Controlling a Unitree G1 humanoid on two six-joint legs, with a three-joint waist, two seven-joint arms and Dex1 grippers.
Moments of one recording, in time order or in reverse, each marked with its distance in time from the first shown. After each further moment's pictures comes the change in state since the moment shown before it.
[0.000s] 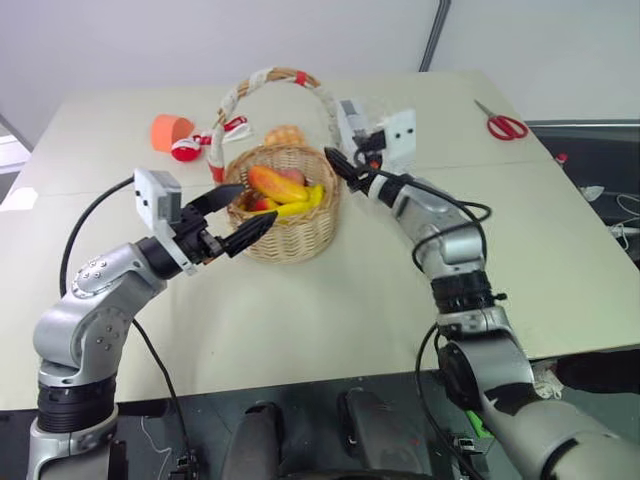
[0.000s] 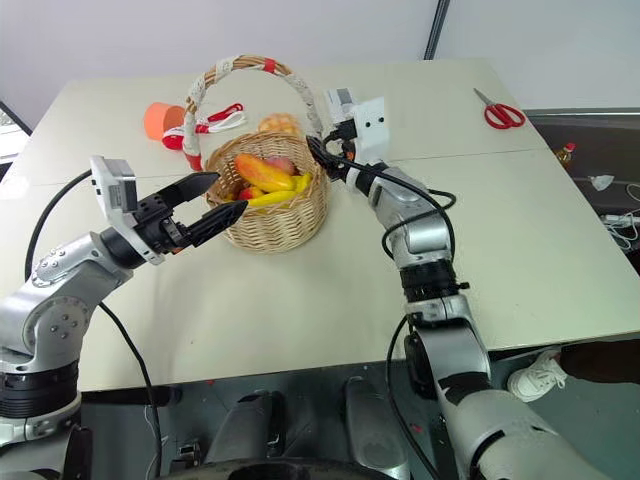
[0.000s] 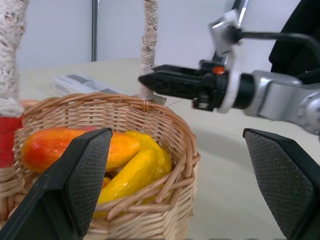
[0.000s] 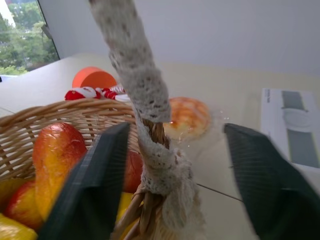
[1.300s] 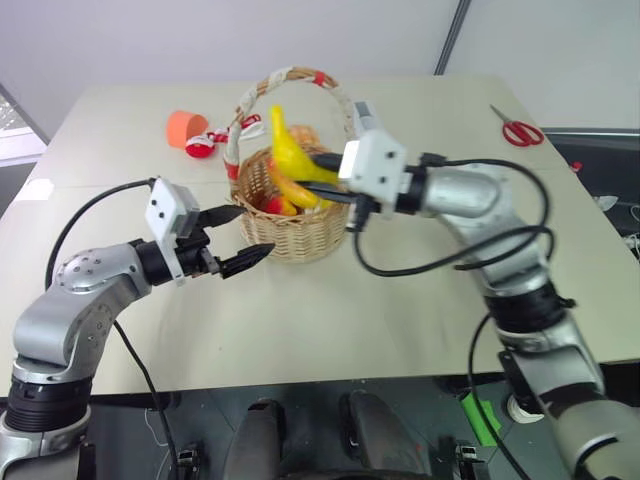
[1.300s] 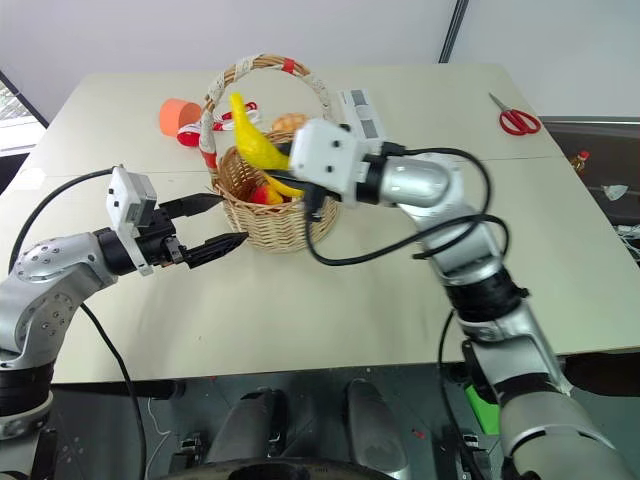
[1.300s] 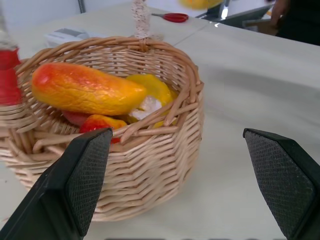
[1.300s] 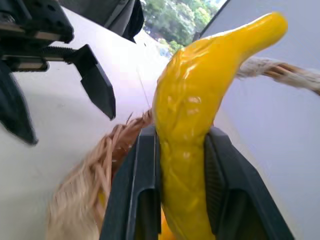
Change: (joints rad) left arm 0.008 0.154 -0.056 -0.001 0.126 0.034 -0.138; right arm 0.025 -0.242 0.330 -0.514 -0.150 -0.106 0.401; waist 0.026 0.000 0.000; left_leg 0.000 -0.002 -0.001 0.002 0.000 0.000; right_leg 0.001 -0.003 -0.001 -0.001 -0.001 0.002
